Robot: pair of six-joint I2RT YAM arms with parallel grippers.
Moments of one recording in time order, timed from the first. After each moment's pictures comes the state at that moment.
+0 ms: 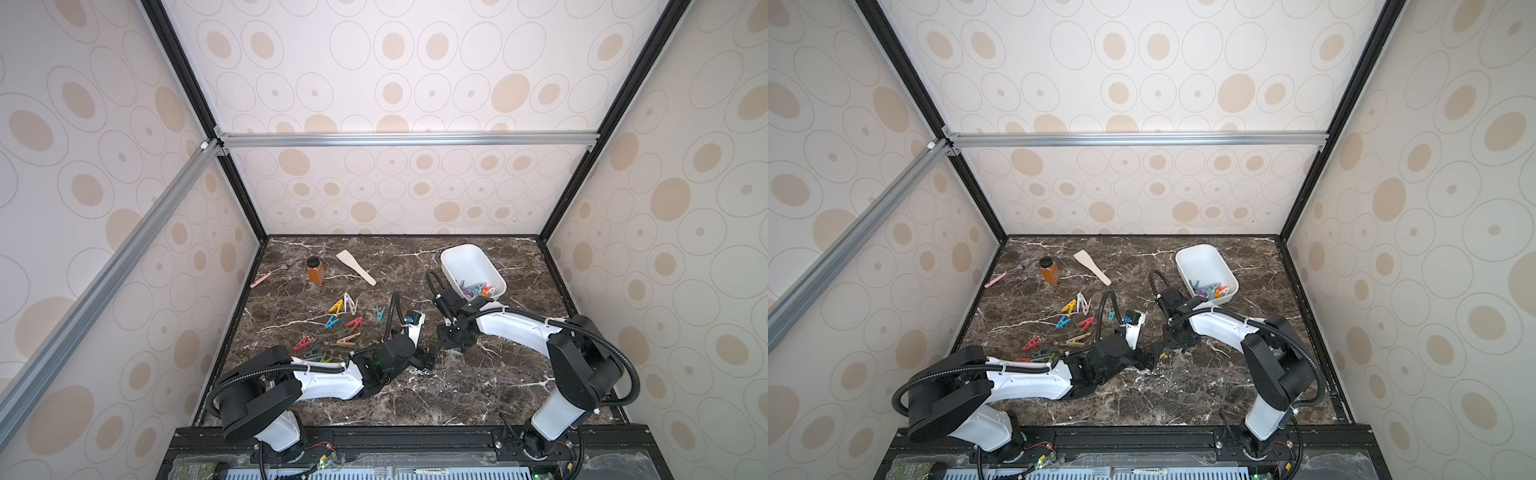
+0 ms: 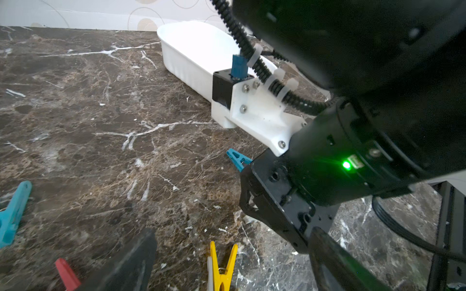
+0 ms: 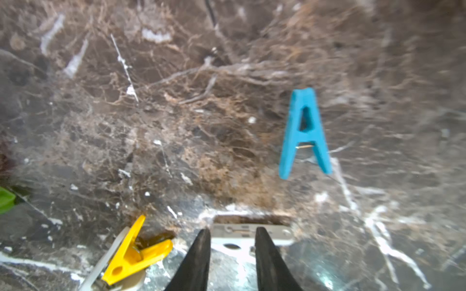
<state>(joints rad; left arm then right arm) -1.08 1.53 0.62 0.52 -0.29 -0.44 0.61 1.65 1.02 -0.73 0.06 0.49</state>
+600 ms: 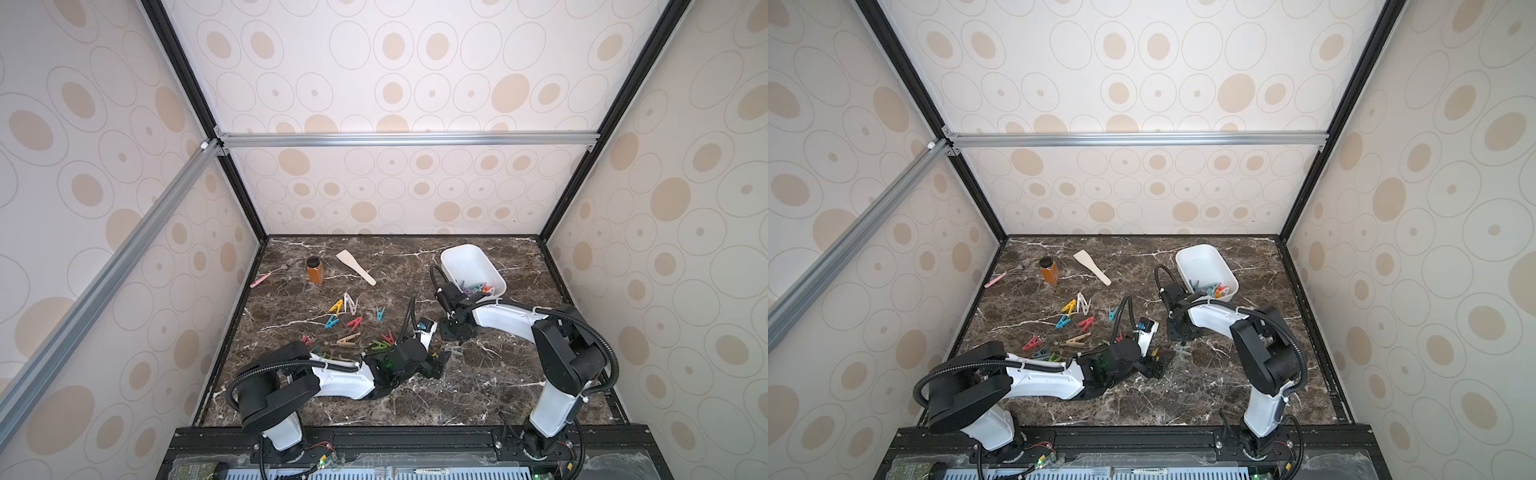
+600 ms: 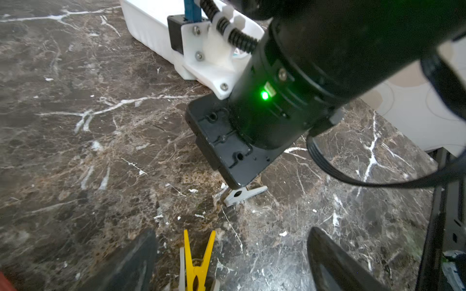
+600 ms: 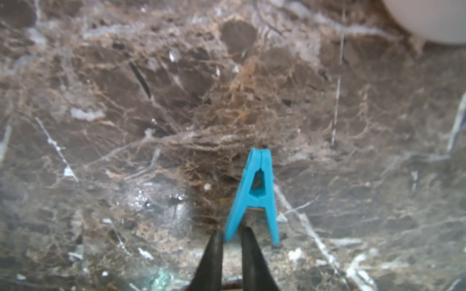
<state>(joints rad) -1.12 1.63 0.67 0.47 -0.27 -0.44 0.56 1.78 1.07 -0.65 0.14 0.52</state>
